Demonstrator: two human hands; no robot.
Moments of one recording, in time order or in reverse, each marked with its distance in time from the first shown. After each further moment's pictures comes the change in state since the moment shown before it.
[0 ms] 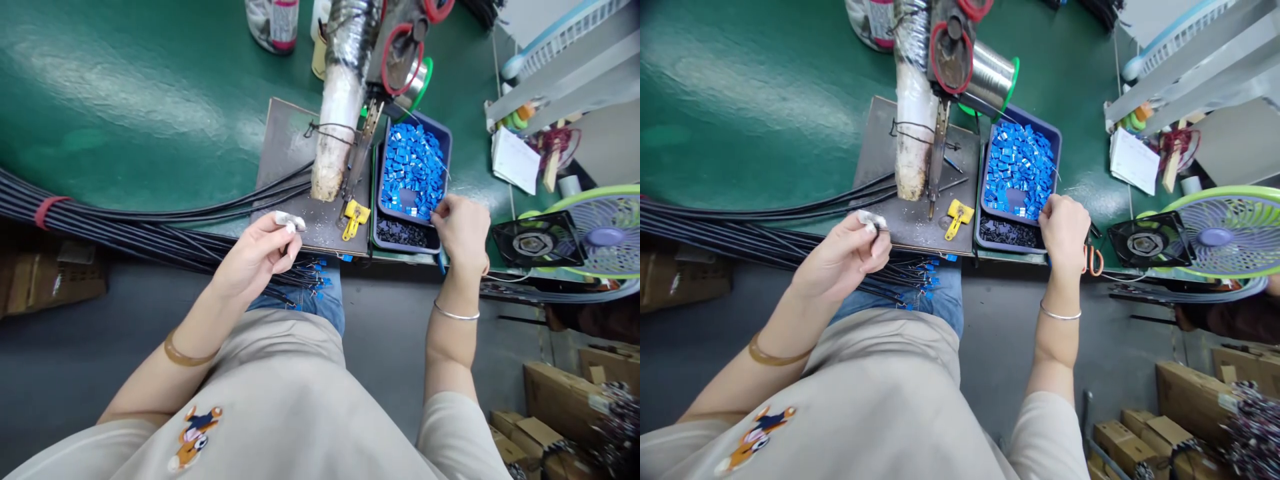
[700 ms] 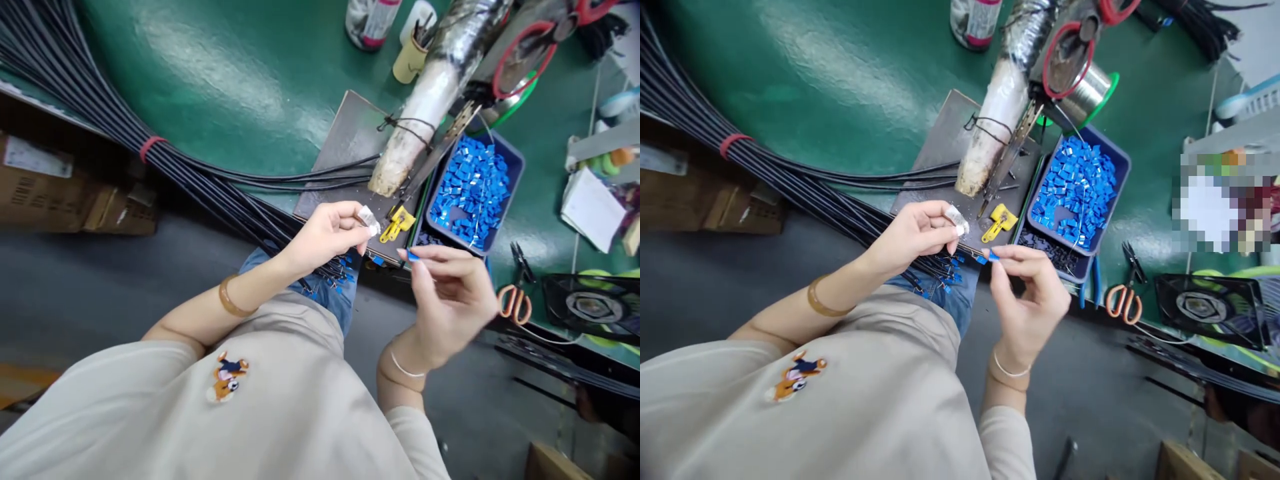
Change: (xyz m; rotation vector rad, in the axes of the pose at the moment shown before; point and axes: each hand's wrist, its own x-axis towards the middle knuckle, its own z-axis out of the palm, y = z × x) left_hand 0.011 -0.016 0.023 0.296 -0.043 0.148; right_hand -0.112 -0.118 -0.022 1.205 0.287 -0.246
